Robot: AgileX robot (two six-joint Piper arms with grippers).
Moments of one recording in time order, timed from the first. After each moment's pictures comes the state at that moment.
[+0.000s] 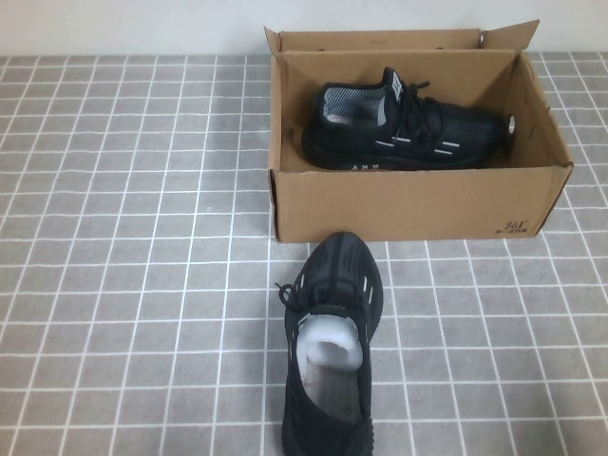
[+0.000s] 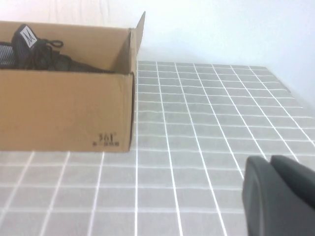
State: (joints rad) right arm 0.02 0.02 -0.07 -0.23 0.27 0.25; left arm -0.10 -0.01 0.03 0.03 0.38 0.03
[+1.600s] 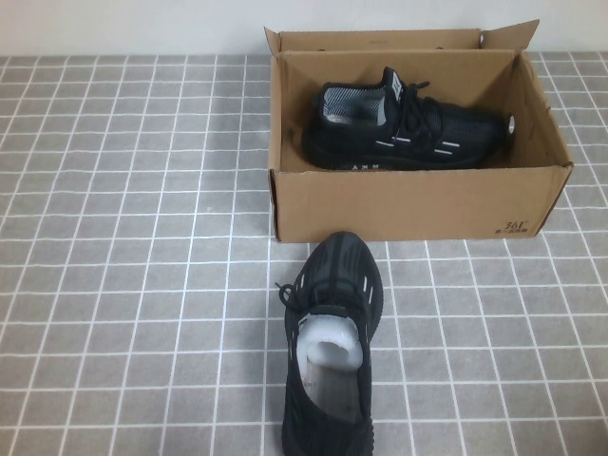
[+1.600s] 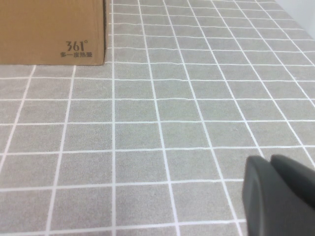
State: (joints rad) right arm -0.01 -0.01 0.03 -0.23 0.40 0.25; left arm -0.10 -0.01 0.03 0.03 0.38 0.03
